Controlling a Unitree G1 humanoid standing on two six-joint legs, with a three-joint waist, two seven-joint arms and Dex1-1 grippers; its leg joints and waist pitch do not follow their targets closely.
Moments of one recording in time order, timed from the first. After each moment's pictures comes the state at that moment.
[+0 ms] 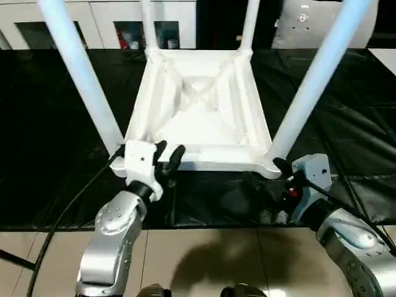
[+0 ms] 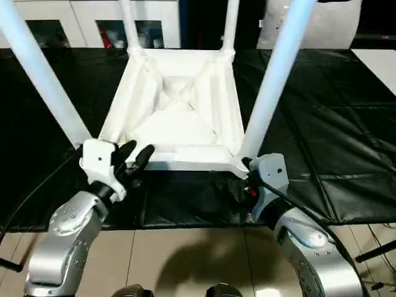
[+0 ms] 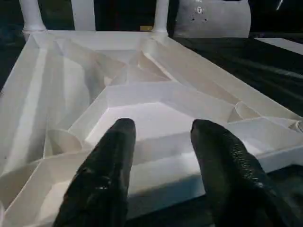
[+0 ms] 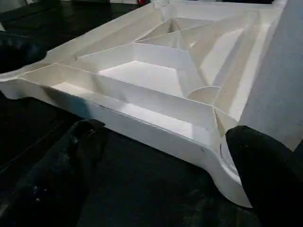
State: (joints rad) left arm -0.05 0.03 -0.03 -0.27 -0.09 0.33 -0.29; right arm 0.06 -0.31 -0.01 -0.52 0.29 0.63 0.41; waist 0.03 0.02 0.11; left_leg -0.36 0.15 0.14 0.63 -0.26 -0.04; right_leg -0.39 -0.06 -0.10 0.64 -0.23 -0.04
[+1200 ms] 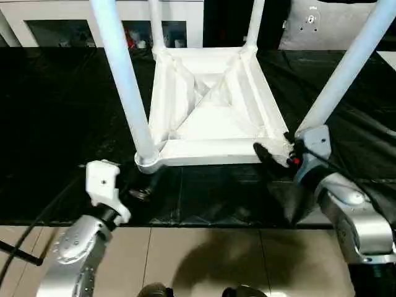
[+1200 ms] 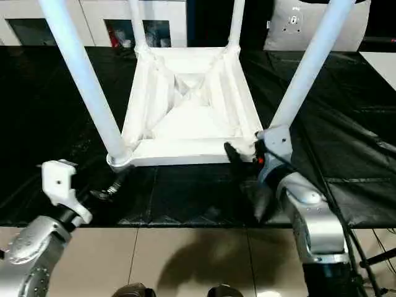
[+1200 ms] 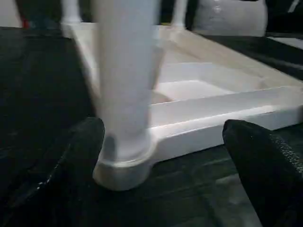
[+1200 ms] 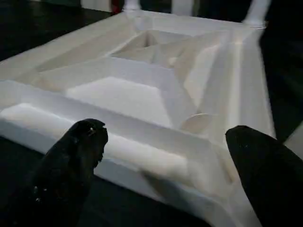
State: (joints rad) left arm 0.10 0.18 0.11 -0.26 -0.24 0.20 -0.42; right arm -0.19 -0.32 -0.03 -0.08 0.23 0.39 0.42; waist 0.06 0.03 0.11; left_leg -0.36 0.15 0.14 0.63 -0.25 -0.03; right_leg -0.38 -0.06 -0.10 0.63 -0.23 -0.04
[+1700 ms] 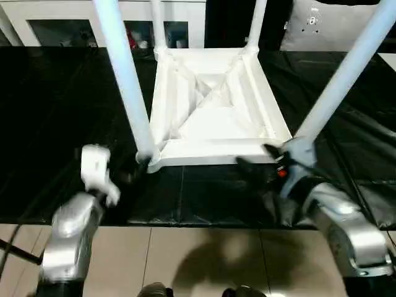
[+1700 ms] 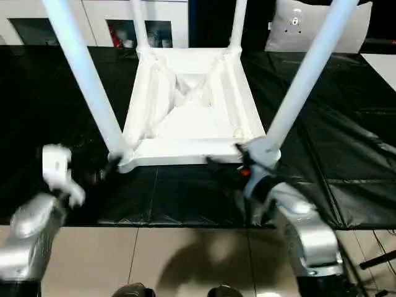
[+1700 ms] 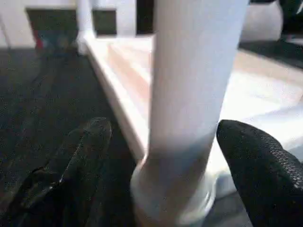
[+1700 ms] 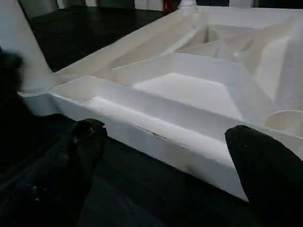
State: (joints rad) left arm -0.16 0.24 0.15 0.12 -0.23 0.03 -0.47; right arm -0.15 -0.30 0.04 -0.17 0.29 0.46 0.49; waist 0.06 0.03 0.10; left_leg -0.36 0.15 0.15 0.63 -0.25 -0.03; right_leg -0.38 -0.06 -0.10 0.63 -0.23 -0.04
